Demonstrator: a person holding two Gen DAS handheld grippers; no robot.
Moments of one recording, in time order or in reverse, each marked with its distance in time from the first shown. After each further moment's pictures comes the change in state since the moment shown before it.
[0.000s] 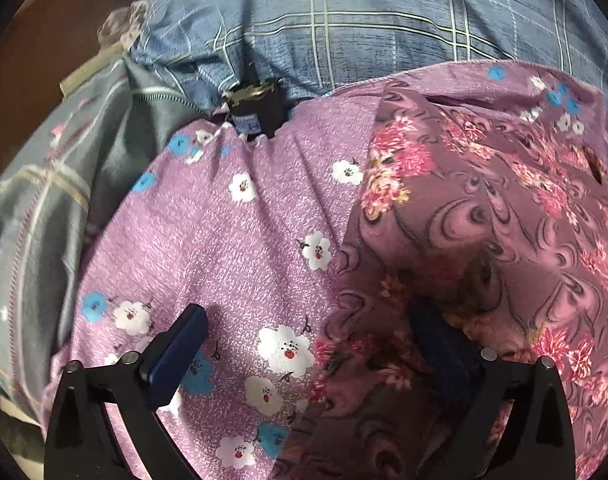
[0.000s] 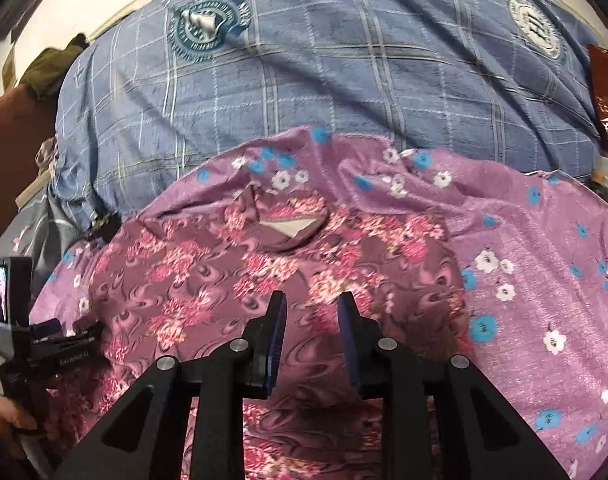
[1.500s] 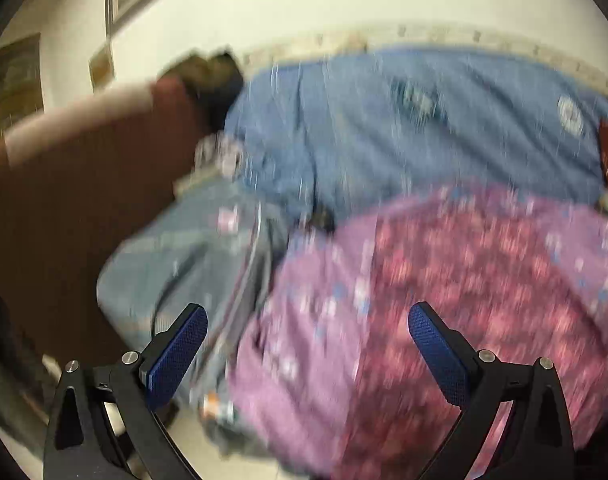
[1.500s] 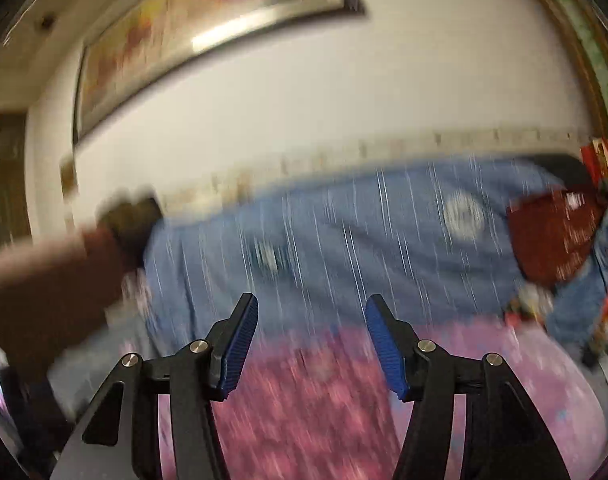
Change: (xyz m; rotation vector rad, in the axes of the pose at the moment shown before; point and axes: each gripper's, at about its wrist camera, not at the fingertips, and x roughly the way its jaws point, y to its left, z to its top) left arm -0.352 0.132 -0.194 0.068 -0.392 0.008; right arm -0.329 -0.018 -0.014 0.031 -0.392 0.060
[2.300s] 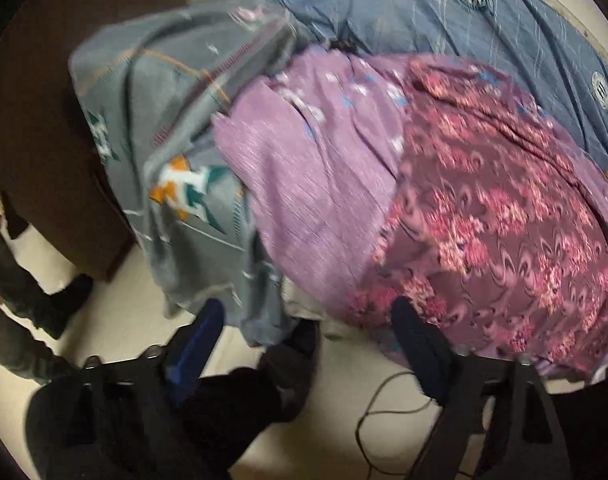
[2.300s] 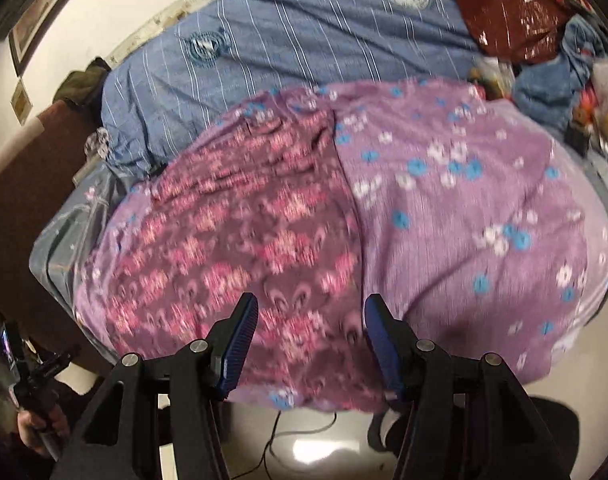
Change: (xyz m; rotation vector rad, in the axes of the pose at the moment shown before) left arm 0.091 0.073 -0.145 -0.220 0.384 -0.165; right arm -0.018 -0.066 -0.196 0.141 0.484 -0.049
